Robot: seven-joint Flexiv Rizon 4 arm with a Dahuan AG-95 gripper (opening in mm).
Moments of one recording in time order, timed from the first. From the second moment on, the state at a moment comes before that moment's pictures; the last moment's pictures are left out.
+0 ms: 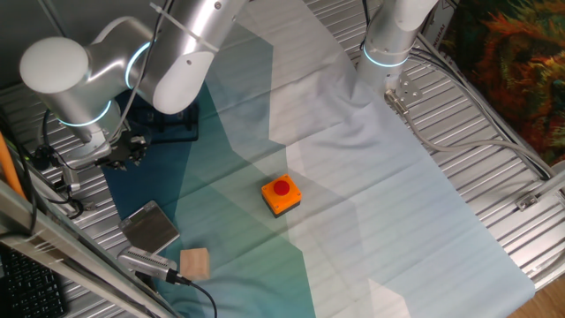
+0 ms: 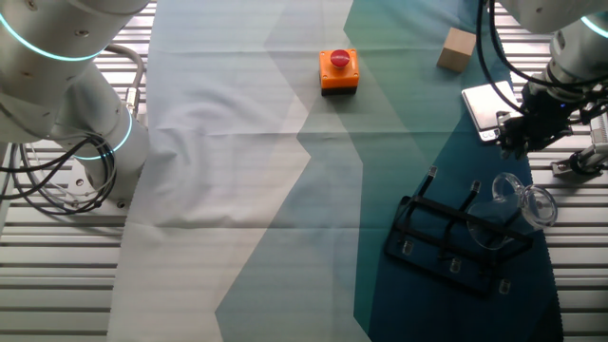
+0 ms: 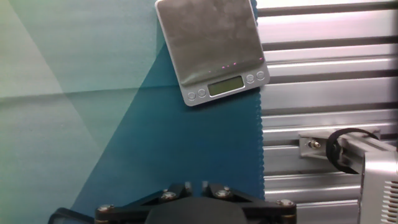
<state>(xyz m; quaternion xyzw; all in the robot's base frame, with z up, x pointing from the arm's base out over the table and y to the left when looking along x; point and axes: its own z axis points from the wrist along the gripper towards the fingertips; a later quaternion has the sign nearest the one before) 0.734 -0.018 0.098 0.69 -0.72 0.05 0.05</state>
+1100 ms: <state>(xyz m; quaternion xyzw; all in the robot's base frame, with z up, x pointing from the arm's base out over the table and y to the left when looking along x) 0.731 -0.035 0.092 0.70 -0.71 0.05 0.05</state>
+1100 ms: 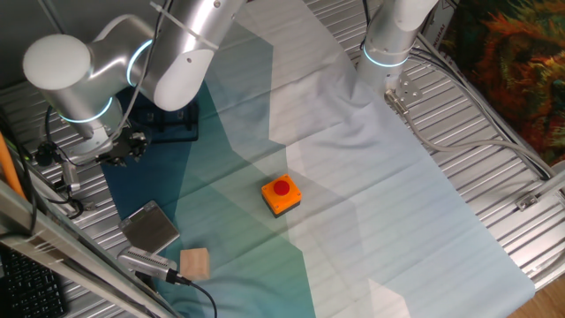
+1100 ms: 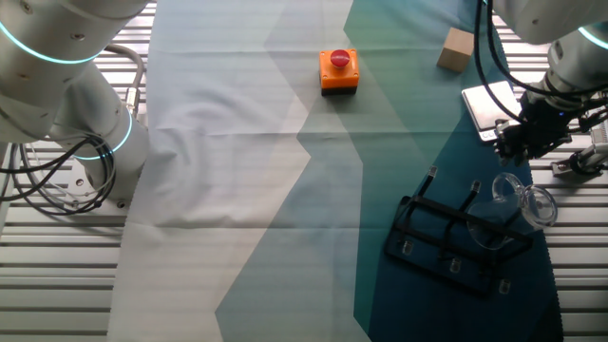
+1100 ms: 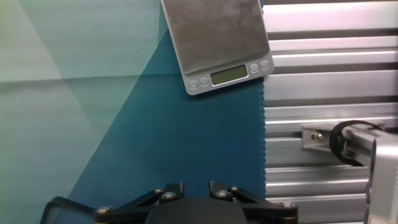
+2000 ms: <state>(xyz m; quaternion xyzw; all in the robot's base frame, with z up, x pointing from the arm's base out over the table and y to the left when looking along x) 0.728 -0.043 0.090 0.70 -0.71 0.05 0.05</state>
